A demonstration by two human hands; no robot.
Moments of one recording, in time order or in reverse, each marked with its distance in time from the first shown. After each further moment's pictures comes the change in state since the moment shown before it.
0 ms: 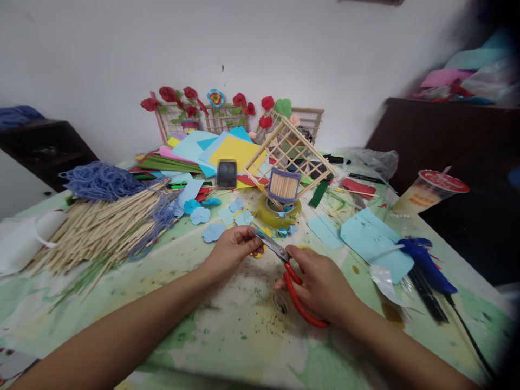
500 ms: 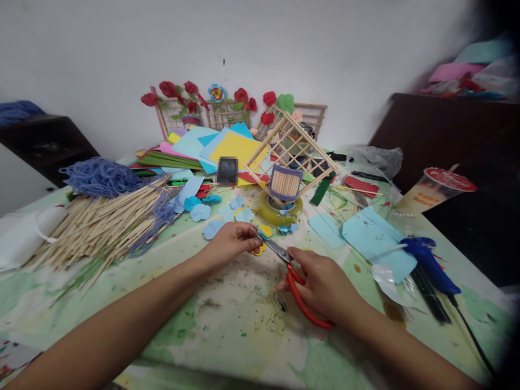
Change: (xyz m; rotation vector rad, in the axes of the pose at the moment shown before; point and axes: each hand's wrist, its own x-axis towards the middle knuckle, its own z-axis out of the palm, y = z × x) left_hand 0.008 0.012 -0.012 0.240 -0.119 -0.072; right_hand -0.004 0.006 0.002 0.052 -0.027 -0.010
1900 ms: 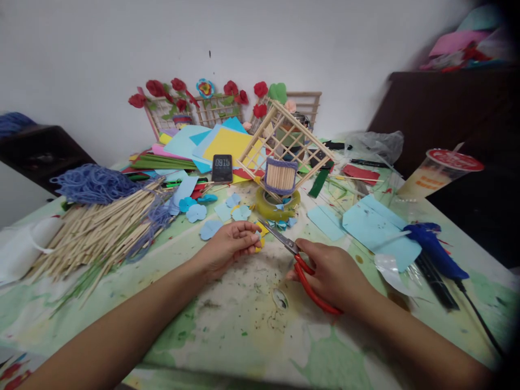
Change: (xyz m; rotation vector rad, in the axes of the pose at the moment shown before) left_hand -0.002 -0.003 0.006 -0.336 0.041 -0.232; right_hand -0.003 0.016 -0.007 -0.132 0.037 0.023
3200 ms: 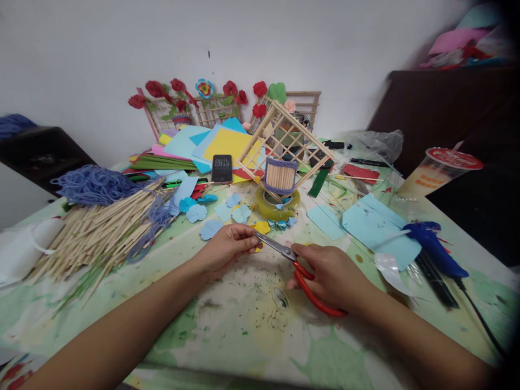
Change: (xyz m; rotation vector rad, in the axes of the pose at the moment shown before) left_hand 0.000 0.000 -0.001 0.043 -0.051 0.023; right_hand -0.001 0.007 0.002 0.091 -0.071 -0.136
